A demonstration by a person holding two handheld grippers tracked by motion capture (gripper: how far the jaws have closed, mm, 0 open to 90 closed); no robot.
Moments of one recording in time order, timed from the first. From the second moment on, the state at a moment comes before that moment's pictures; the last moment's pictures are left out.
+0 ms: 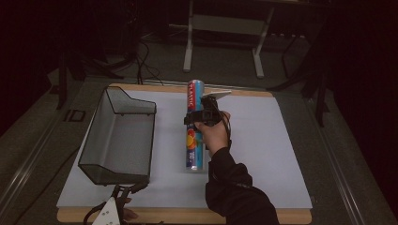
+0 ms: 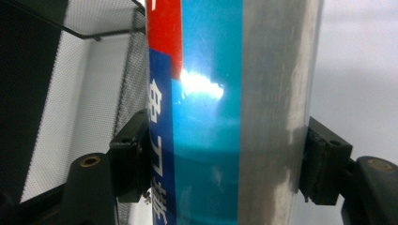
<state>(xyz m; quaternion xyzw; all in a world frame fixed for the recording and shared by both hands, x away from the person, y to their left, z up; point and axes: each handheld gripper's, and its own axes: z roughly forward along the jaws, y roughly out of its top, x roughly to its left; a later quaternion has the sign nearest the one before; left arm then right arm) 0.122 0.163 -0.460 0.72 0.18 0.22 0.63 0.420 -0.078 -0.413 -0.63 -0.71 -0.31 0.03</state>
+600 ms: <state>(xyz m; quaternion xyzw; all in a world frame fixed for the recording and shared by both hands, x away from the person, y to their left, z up) 0.122 0.163 -0.461 0.72 0.18 0.21 0.63 0.425 -0.043 -0.380 -0.59 -0.74 -0.32 0.01</state>
